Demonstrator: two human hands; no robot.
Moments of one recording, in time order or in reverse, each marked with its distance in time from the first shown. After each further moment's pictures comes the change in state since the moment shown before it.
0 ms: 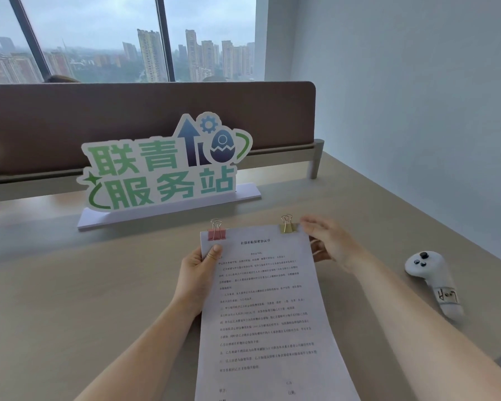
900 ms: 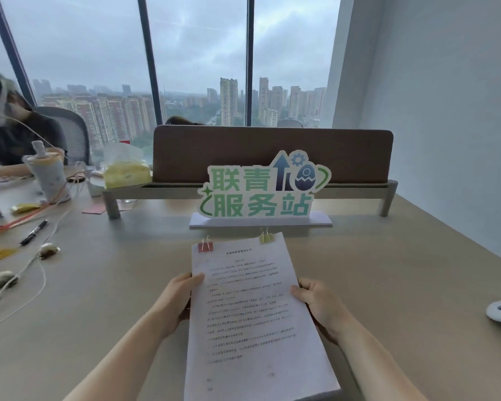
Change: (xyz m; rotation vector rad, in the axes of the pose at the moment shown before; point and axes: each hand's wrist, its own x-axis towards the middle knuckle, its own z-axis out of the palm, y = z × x) left_hand -0.108 0.064 -0.191 0.180 0.166 -0.188; right_hand -0.094 0.002 0.186 0.109 -0.322 0.007
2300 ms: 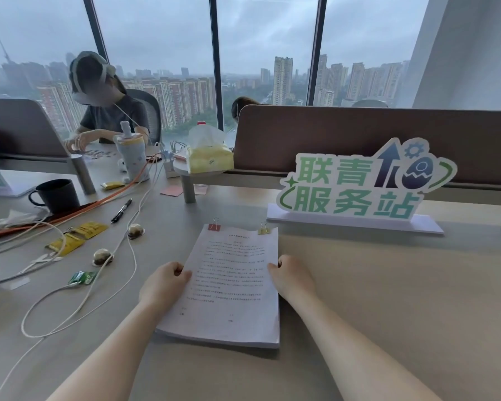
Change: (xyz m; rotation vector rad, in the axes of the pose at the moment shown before) left_hand 0.055 -0.017 -0.202 0.796 0.524 0.021; right_hand 0.146 -0.015 0.216 -0.802 0.138 -0.084
